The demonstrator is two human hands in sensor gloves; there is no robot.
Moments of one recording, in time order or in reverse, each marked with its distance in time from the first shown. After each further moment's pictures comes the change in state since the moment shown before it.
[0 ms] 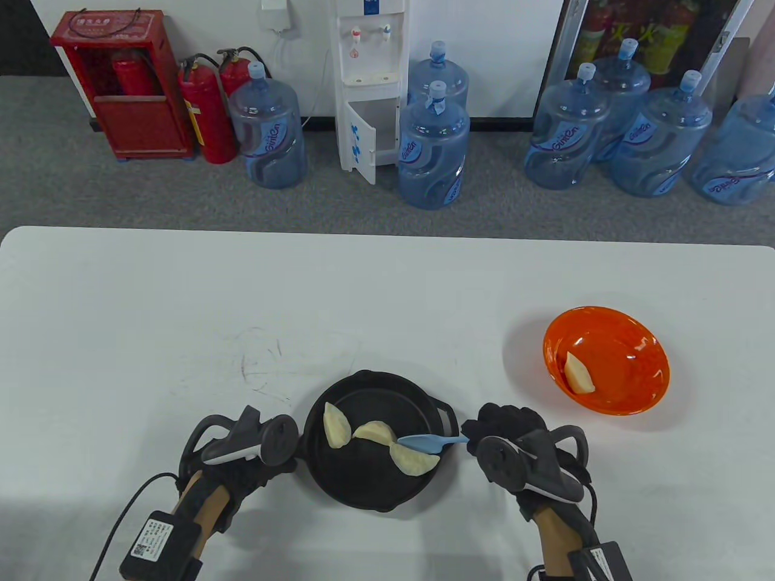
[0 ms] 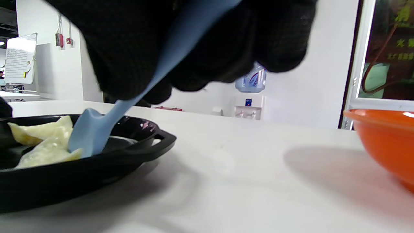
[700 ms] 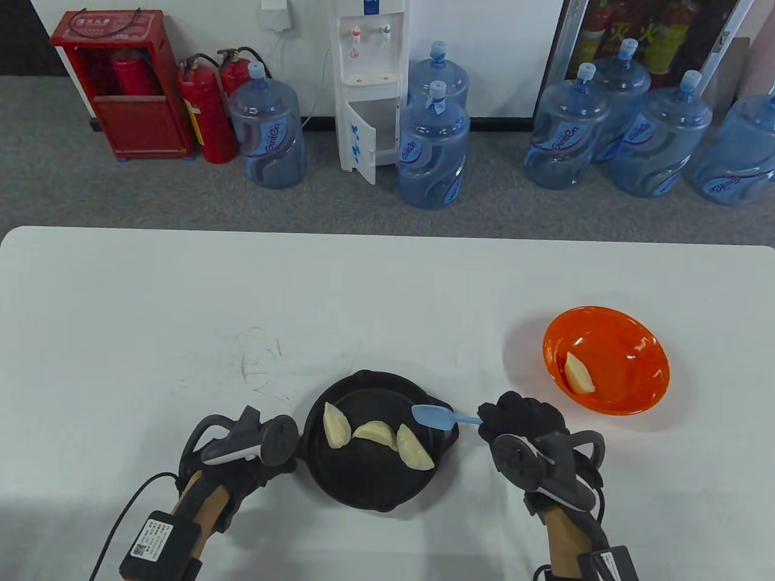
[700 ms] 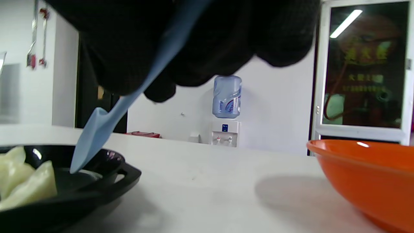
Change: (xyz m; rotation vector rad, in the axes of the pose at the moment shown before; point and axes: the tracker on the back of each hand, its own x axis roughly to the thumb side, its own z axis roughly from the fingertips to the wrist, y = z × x) left_hand 0.000 0.000 0.000 0.001 -0.004 -0.003; right_hand -0.009 -0.011 0.006 -0.145 0.107 0.064
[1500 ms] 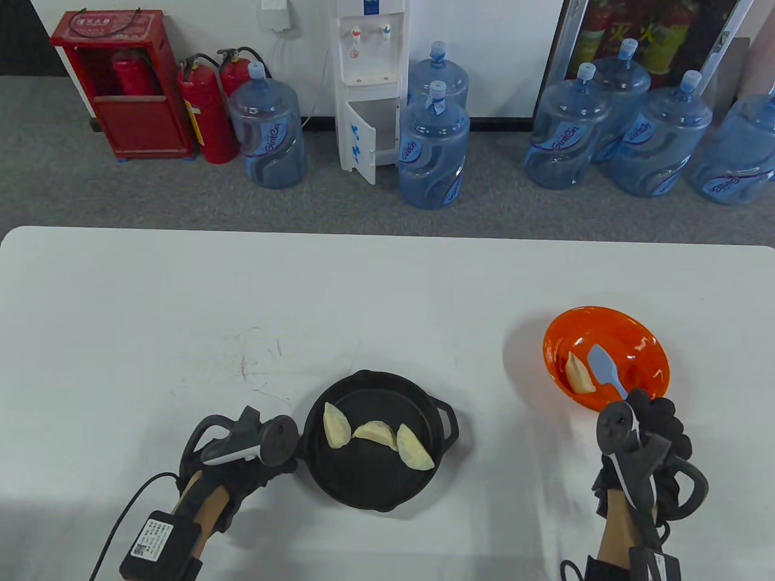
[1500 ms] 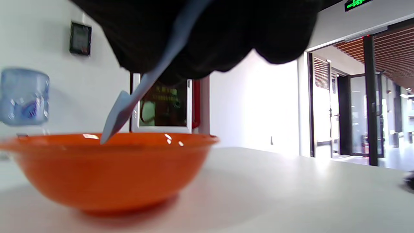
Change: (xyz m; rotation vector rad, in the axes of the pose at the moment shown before) left_hand 0.000 -0.001 0.000 0.009 -0.006 0.006; right_hand -0.126 0.008 0.034 -0.089 0.851 0.180
